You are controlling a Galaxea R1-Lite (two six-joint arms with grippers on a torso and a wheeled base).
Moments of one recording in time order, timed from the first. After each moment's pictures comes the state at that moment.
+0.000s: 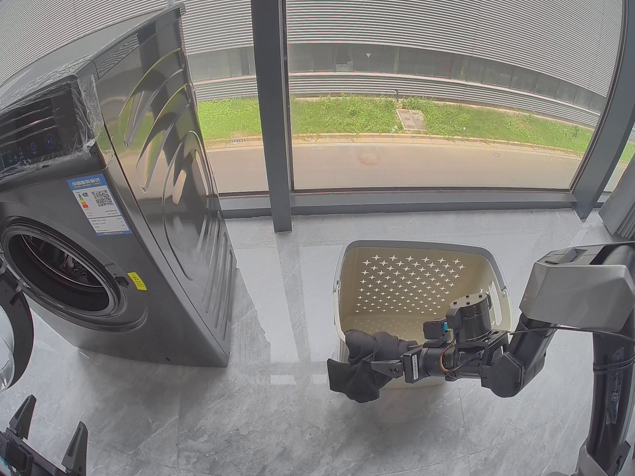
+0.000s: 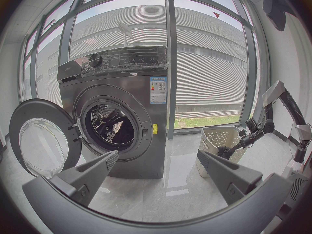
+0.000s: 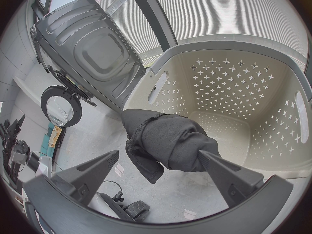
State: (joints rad) left arm 0.00 0.02 -0.02 0.01 0.00 0.01; right arm 0.44 2.33 -0.66 -1.02 0.27 0.16
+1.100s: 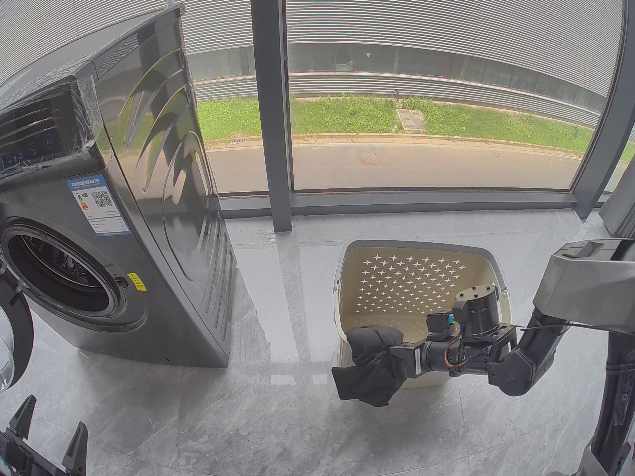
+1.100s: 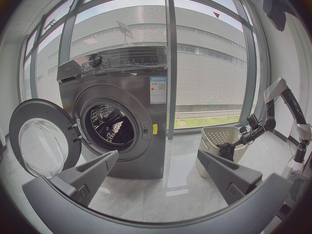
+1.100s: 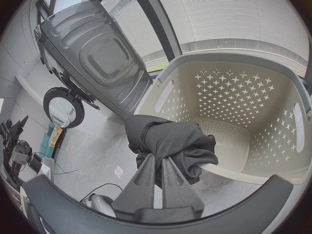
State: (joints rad) left arm 0.00 0.02 -0.02 0.01 -0.01 0.01; right arm 0.46 2.24 -0.63 -1.01 0.25 0.16
